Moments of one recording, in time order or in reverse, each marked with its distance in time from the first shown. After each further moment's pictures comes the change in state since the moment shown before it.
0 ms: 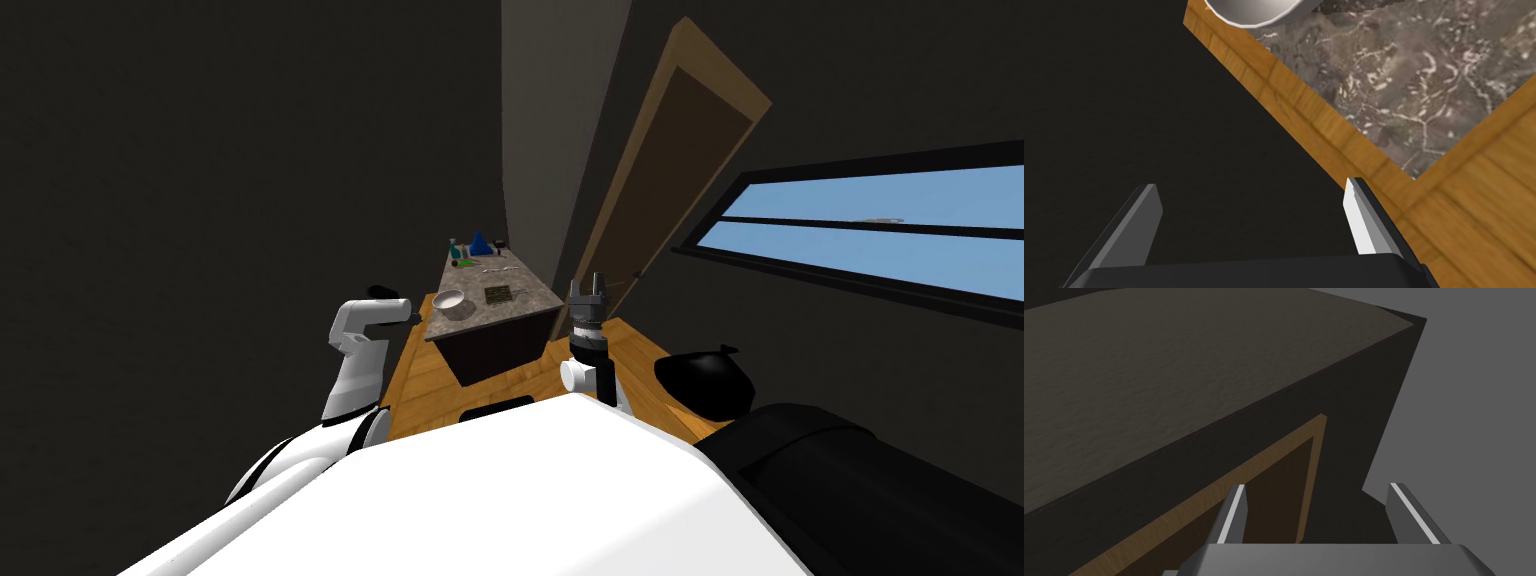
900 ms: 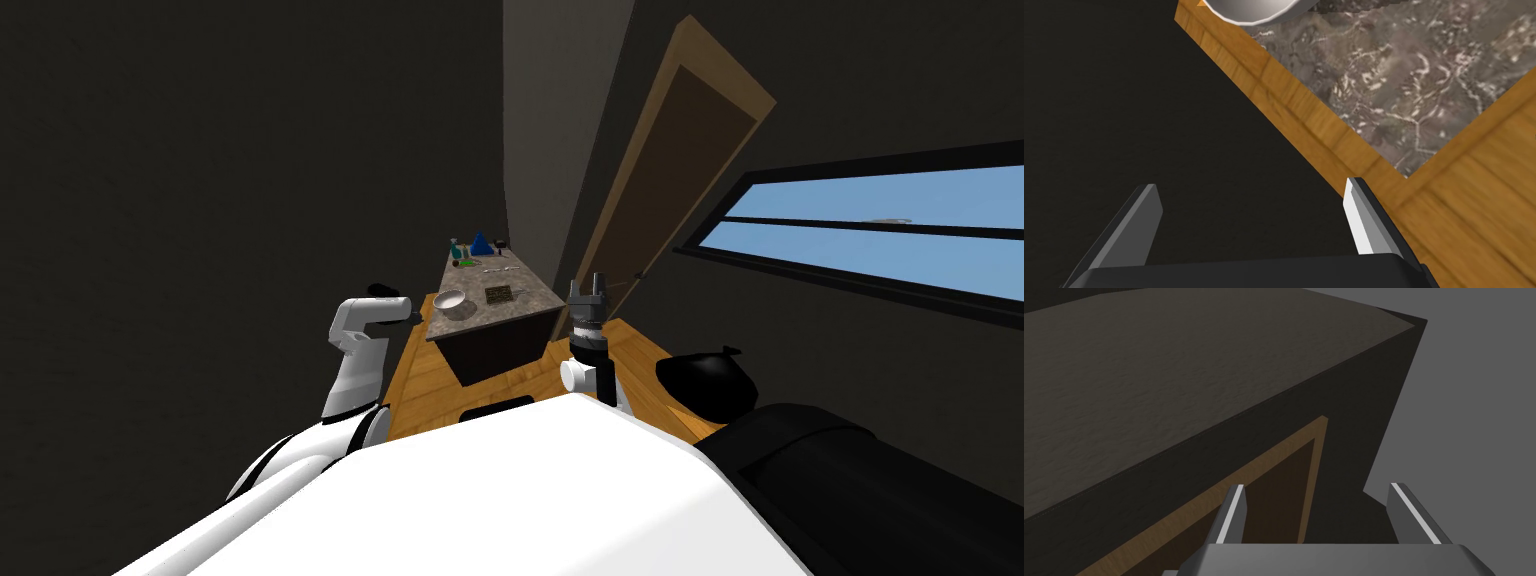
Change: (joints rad) left arm -0.012 0.005 -0.005 -0.002 0.014 0.036 0.026; right arm 0.000 0.000 0.000 0.000 0.000 0.000 0.000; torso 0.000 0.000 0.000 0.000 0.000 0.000
